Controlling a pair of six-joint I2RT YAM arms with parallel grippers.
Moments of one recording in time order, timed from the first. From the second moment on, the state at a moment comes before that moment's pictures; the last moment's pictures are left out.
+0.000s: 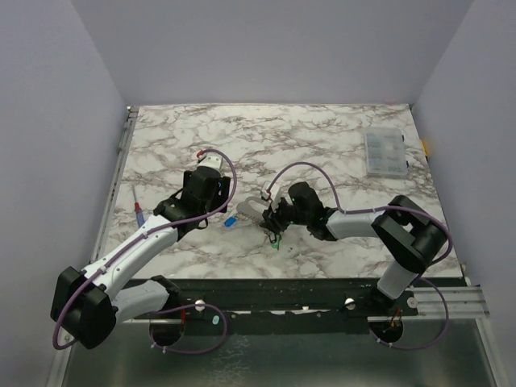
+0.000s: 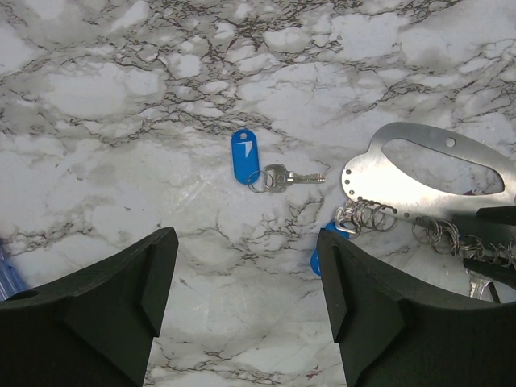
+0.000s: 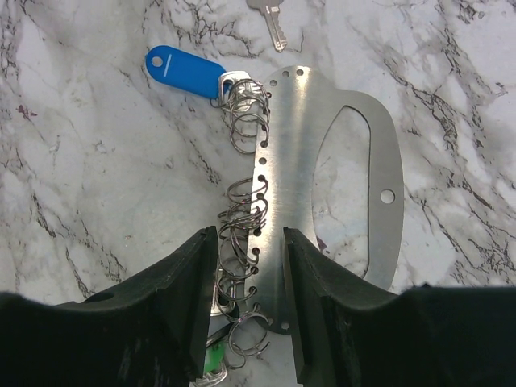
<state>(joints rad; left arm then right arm) -0.58 1.09 0.79 -0.41 -0.38 -0.22 0.79 1.69 0.69 0.48 -0.36 -0.17</state>
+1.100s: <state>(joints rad) -0.57 1.08 0.78 -0.40 -0.37 -0.21 0.80 1.74 0.70 0.49 -0.36 -0.20</state>
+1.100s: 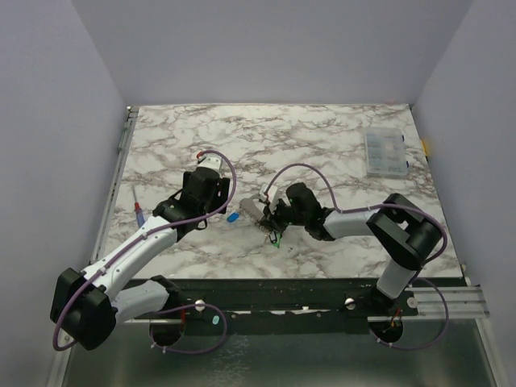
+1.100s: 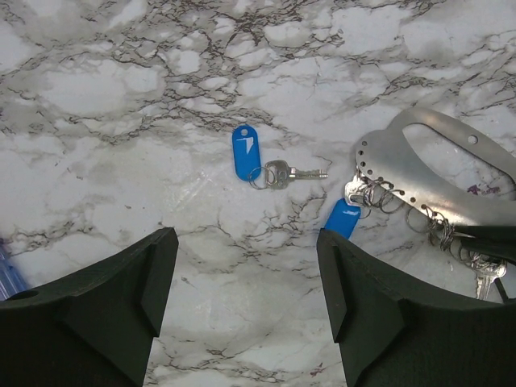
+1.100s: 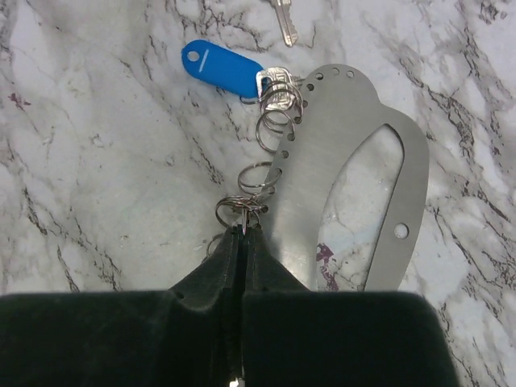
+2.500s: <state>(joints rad) -0.57 0.54 0.61 -0.07 0.52 0.22 0.81 0.99 0.76 0.27 -0.66 0.00</state>
